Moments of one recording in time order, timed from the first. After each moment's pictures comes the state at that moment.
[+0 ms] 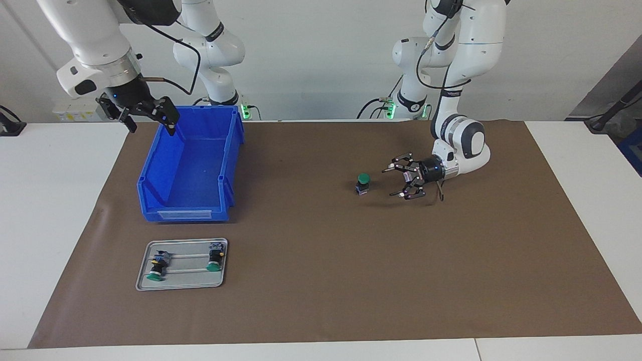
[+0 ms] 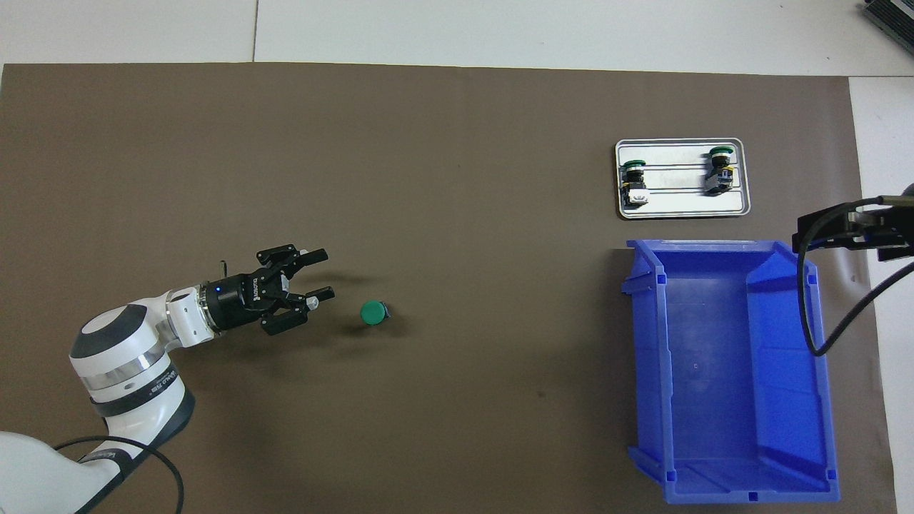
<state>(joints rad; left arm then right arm) -0.06 0.24 0.07 -2.38 -1.76 1.70 2.13 0.07 -0.03 -0.09 -1.59 -0.02 1.52 0.11</state>
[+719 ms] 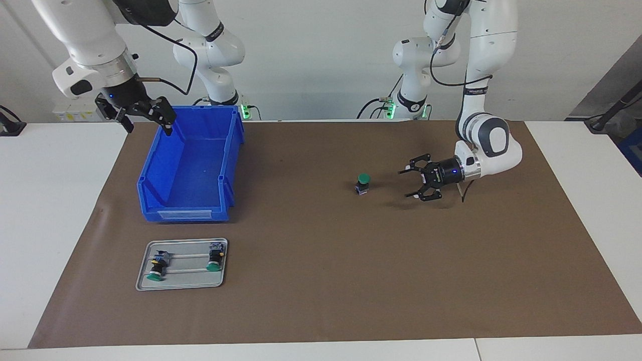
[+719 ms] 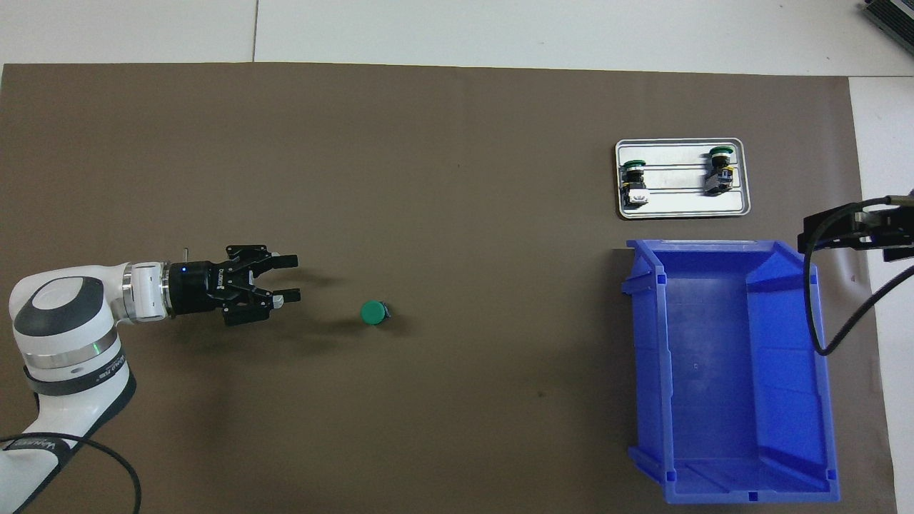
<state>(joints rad) 0.01 0.21 0.08 -2.26 -1.36 1.76 1.82 0.07 -0.03 -0.09 -1.59 -0.02 1.52 0.10</state>
